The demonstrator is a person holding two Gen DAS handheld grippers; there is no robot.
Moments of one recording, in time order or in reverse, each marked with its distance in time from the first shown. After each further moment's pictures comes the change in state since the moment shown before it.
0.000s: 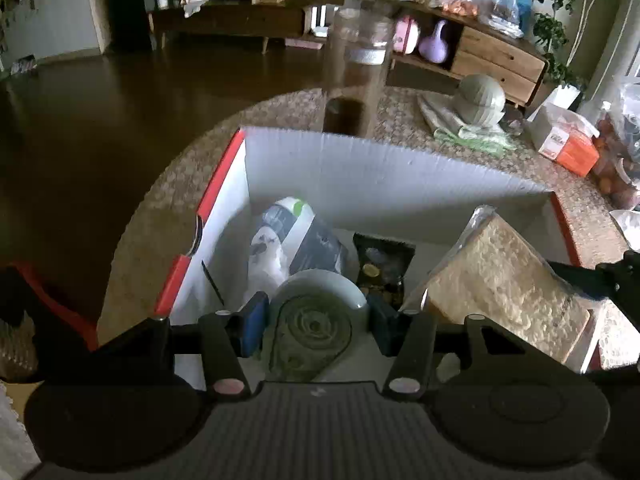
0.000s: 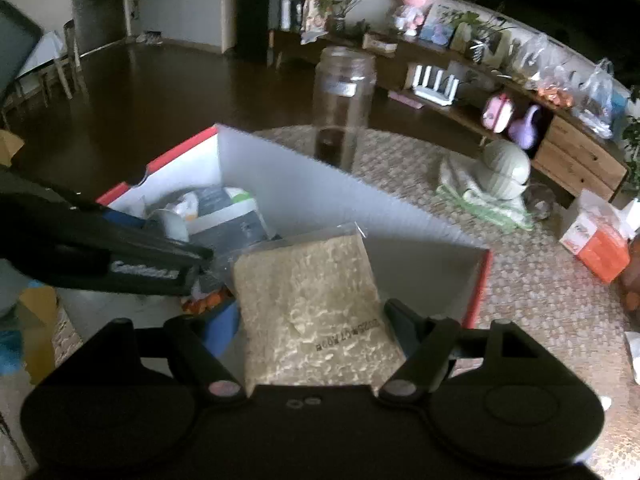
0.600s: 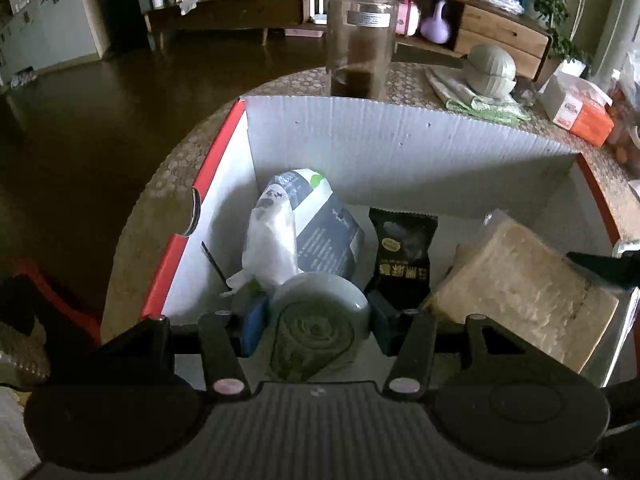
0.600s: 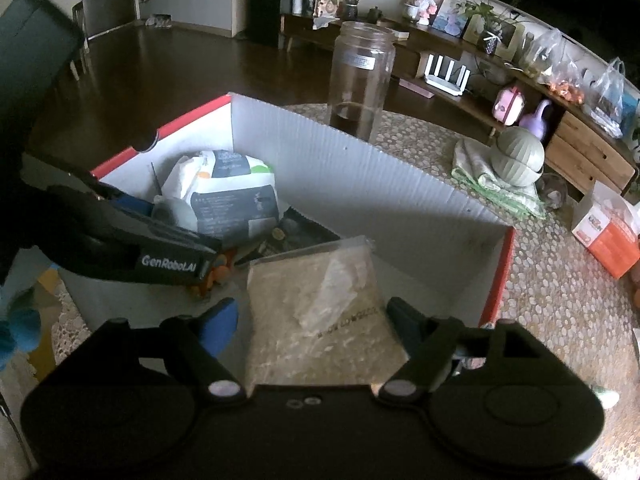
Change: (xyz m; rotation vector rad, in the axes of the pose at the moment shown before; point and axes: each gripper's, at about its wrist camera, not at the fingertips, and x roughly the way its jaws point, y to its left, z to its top) left arm 0.015 0.002 -0.013 0.064 0.024 0.043; right arm 0.005 0.004 -0.012 -0.003 0.027 0.009
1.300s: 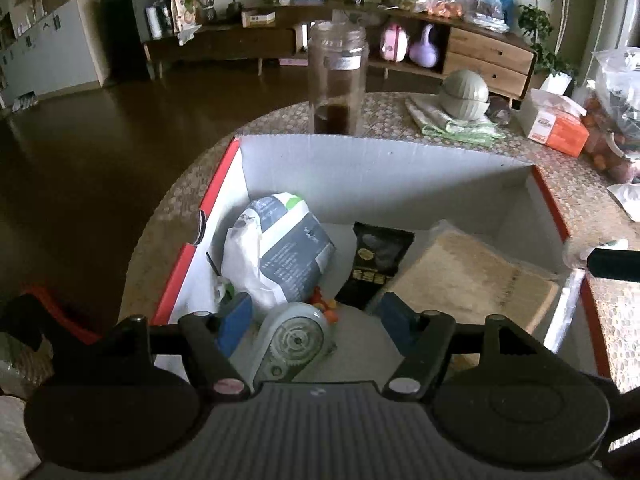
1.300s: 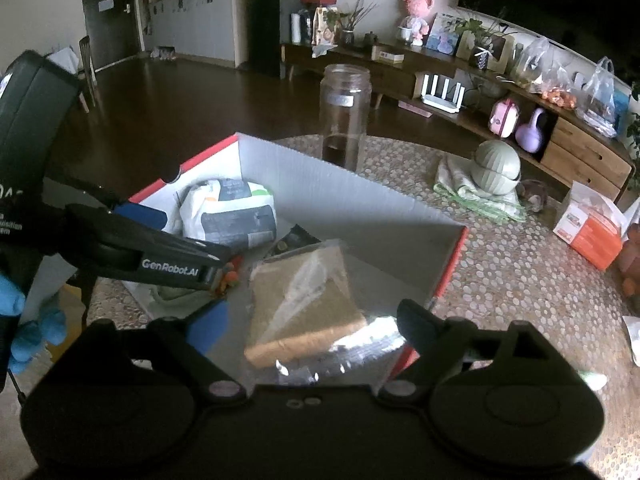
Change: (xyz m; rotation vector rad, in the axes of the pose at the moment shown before) left arm -0.042 -0.018 -0.008 0.028 -0.092 0.000; right arm -0.065 -0.018 -0.018 0.038 -0.090 0.033
